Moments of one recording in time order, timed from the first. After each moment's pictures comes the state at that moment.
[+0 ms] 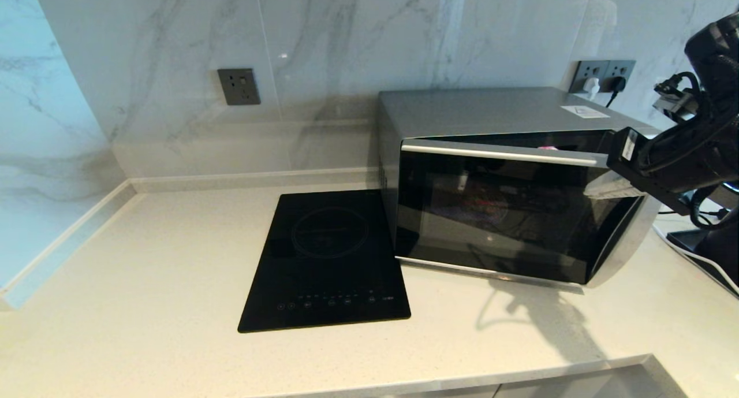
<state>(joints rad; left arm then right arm) 0.00 0.00 0.00 -0.01 0.02 -0.07 0.15 1.68 -1.69 0.78 0.06 0.67</state>
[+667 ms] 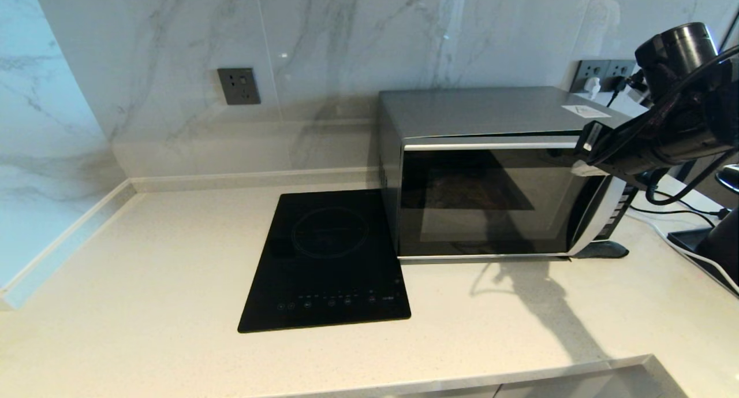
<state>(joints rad) 0.00 0.00 0.00 -0.01 0.02 -0.07 0.13 1.83 -1.75 0.59 -0.13 0.60</state>
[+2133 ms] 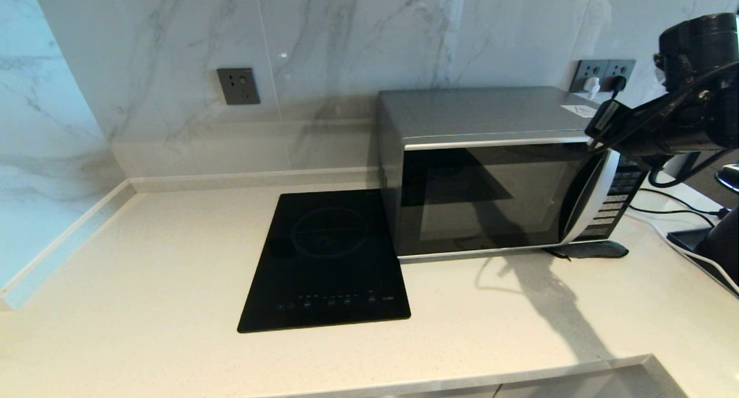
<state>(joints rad) 0.00 0.00 0.00 -0.01 0.02 -0.07 0.08 1.79 -1.64 0.29 -0.22 0.59</state>
